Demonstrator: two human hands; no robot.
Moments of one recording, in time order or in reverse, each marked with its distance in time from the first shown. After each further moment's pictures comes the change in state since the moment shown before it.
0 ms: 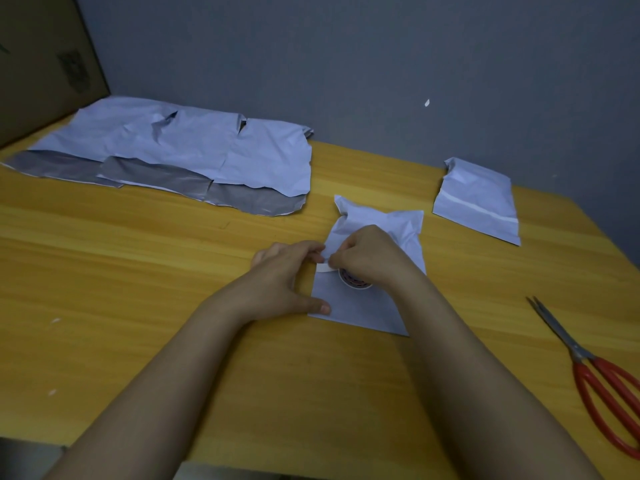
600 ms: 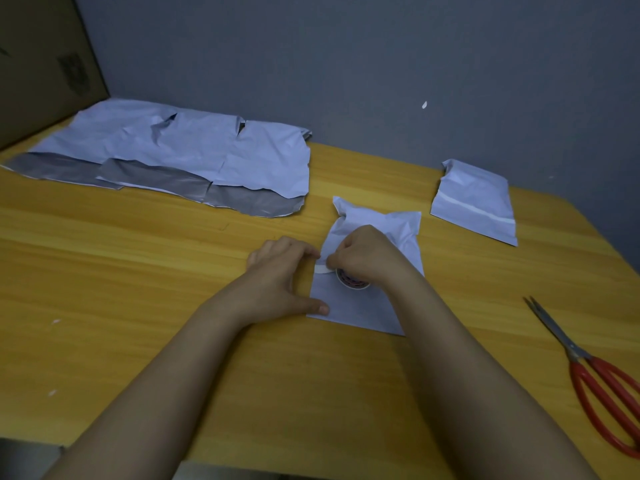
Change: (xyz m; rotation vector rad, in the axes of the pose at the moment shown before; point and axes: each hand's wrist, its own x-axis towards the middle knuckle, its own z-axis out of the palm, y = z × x) left_hand -0.001 -0.001 0.001 0.089 0.055 0.001; right_hand 0.006 -0.001 0.002 -0.044 -0.006 0.035
